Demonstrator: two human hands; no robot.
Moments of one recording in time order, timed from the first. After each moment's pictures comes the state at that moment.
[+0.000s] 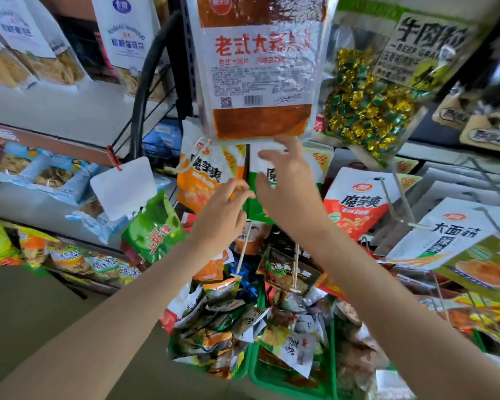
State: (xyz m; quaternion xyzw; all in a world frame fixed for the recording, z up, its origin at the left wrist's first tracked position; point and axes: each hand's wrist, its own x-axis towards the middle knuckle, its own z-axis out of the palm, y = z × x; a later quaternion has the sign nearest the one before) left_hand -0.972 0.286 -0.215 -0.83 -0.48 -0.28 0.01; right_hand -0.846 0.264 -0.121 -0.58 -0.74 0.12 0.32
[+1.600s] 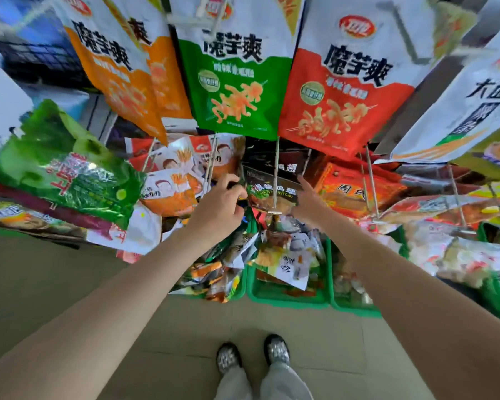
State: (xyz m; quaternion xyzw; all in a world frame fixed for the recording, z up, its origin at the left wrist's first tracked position) left_hand -0.893 0.262 -0.367 -0.81 -0.54 -0.05 -0.23; right_hand -0.692 0.270 -0.419 -0.69 -0.64 0.33 -0.05
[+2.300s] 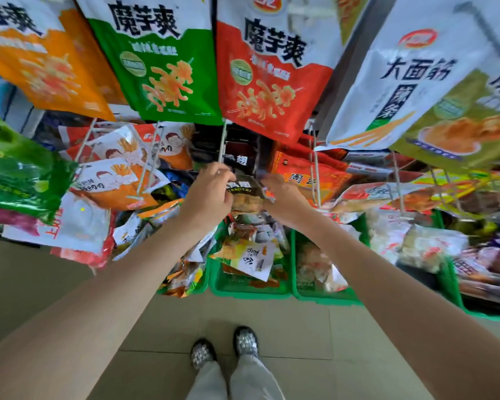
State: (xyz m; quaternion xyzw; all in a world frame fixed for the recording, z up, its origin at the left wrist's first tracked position) left_hand -0.798 0.252 -0.385 -0.81 -0.54 -0.12 -0.20; right_hand -0.633 0.237 -0.395 -0.66 -0.67 0.34 0.06
